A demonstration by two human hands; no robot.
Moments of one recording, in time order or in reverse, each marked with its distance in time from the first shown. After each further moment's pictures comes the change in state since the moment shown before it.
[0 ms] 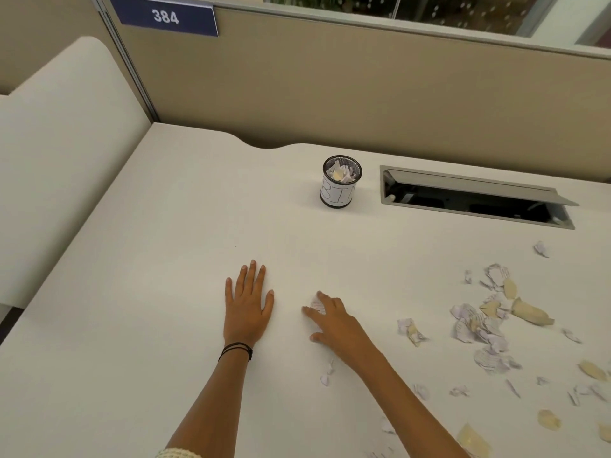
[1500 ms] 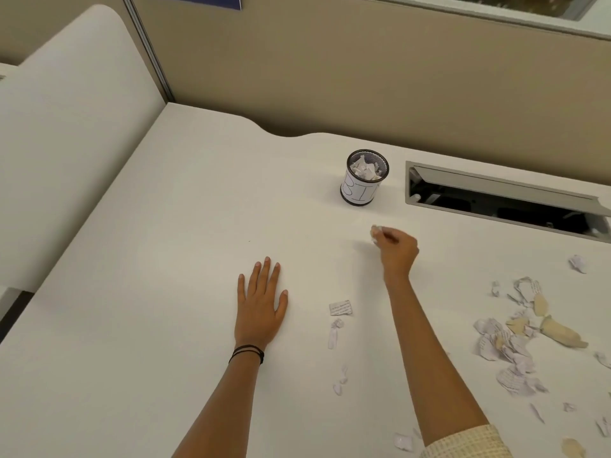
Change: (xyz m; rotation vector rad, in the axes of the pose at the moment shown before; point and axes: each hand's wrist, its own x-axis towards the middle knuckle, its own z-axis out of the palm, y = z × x) left_hand 0.001 0.001 -0.001 -0.009 0.001 0.005; right_hand 0.100 0.061 -0.080 1.026 0.972 0.360
